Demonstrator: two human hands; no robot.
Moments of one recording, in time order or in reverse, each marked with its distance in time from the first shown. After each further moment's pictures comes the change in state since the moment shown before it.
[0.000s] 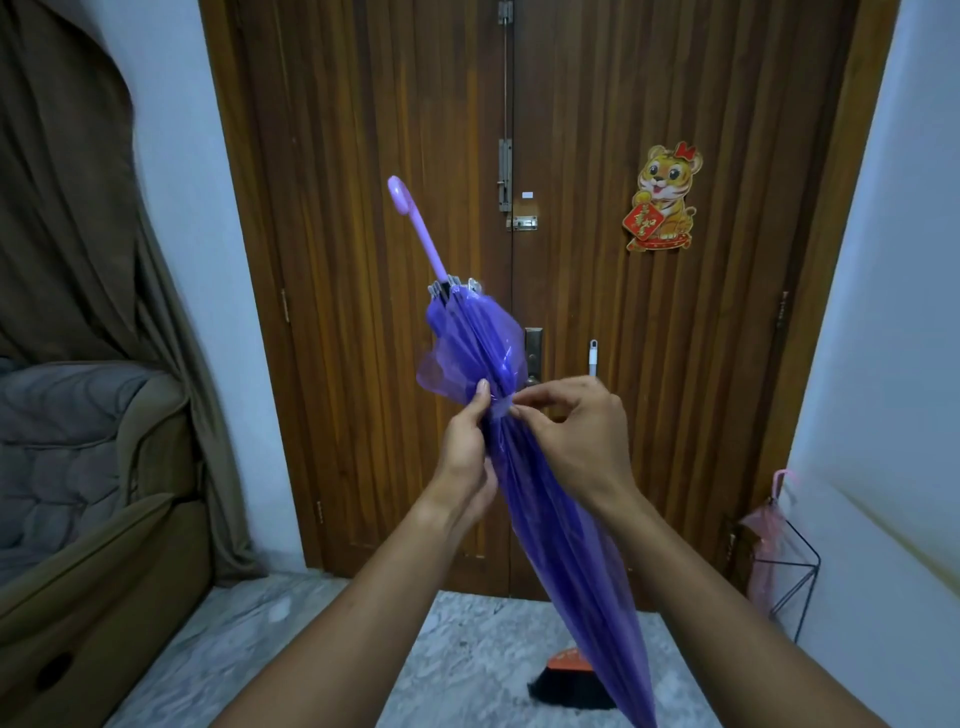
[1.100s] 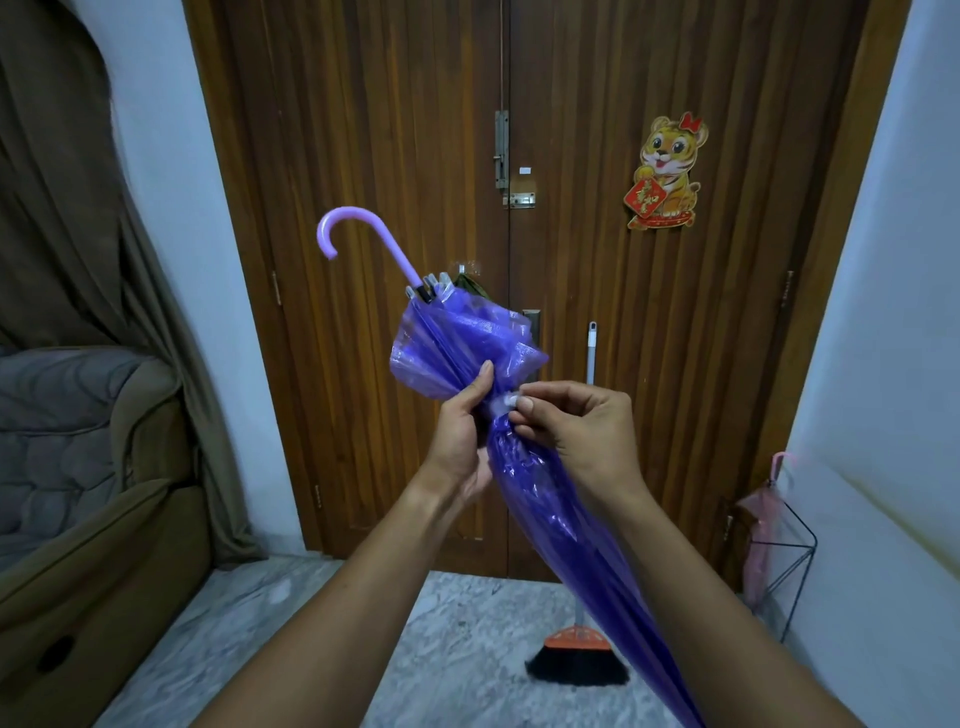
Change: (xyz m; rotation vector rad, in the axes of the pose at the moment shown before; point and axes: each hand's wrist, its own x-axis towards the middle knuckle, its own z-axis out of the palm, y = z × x) left_hand 0.008 0.001 0.003 -0.069 -0.123 -0.044; right_hand -0.009 -0.002 -0.005 0.768 -0.031 0.470
